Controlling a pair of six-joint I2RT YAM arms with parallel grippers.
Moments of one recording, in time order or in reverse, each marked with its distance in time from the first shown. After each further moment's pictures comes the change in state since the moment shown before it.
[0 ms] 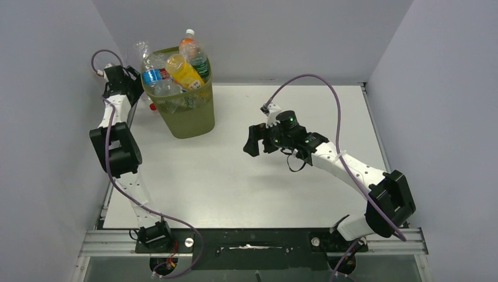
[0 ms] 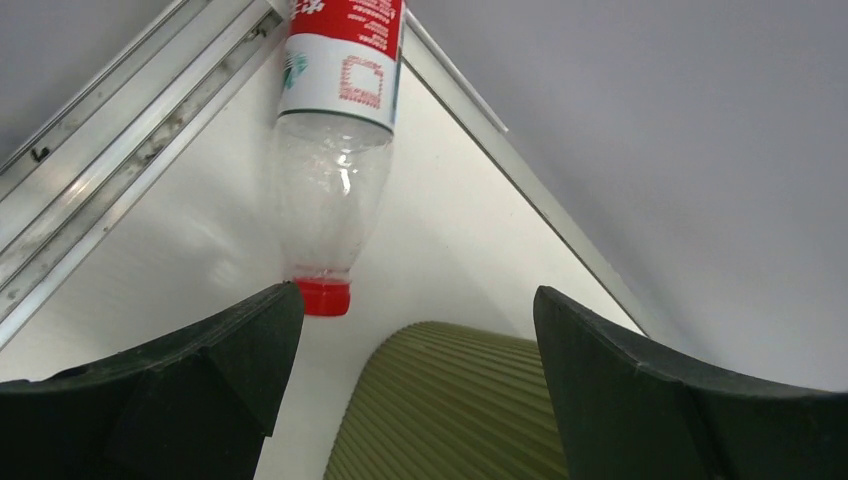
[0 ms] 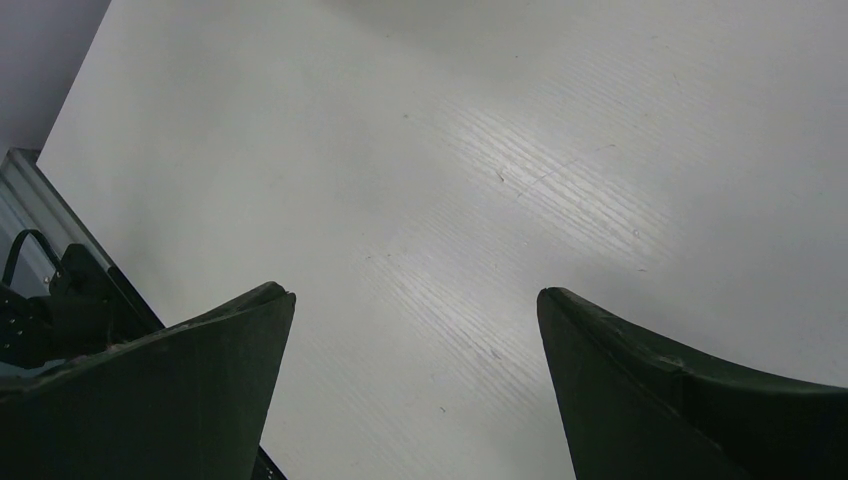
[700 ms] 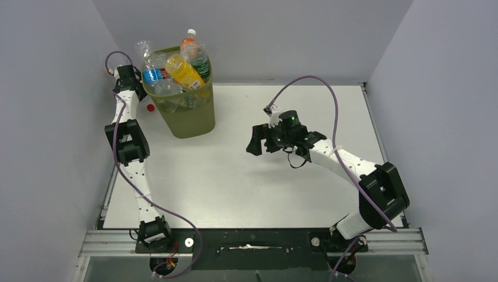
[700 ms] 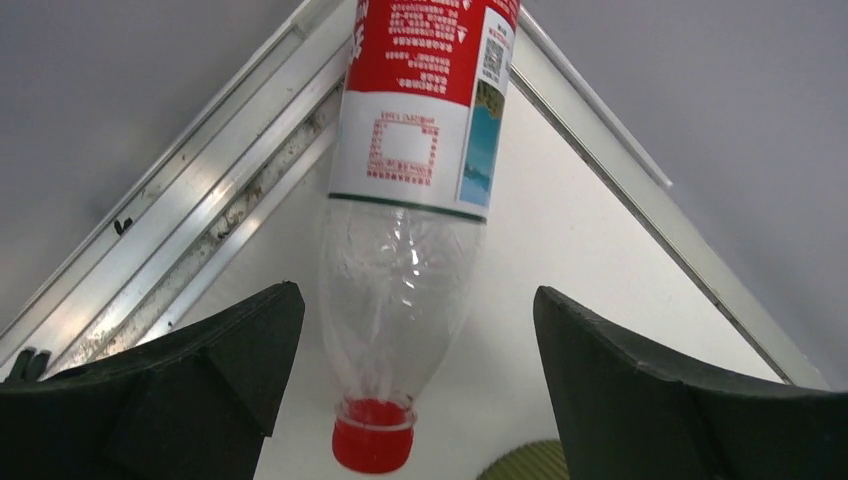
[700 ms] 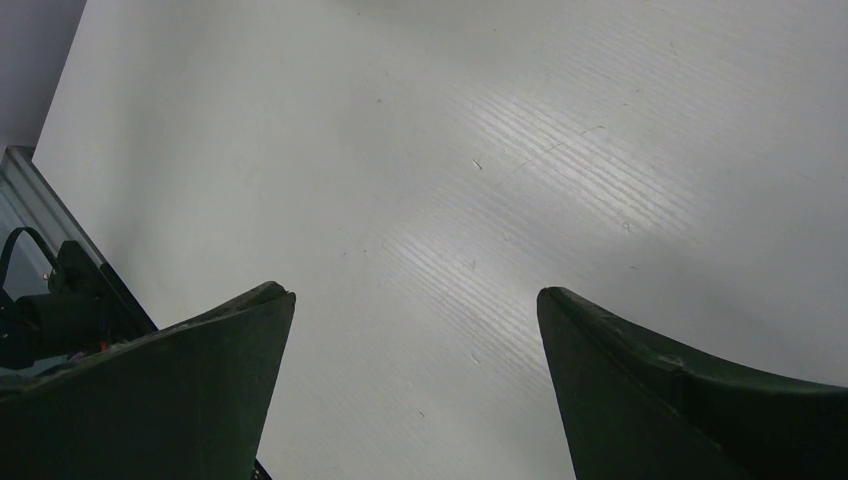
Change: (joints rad) left arm -0.043 0.378 0.476 -0.235 -0.193 0.139; right arm -0.077 0.074 -0.034 0.057 -0.093 0.001
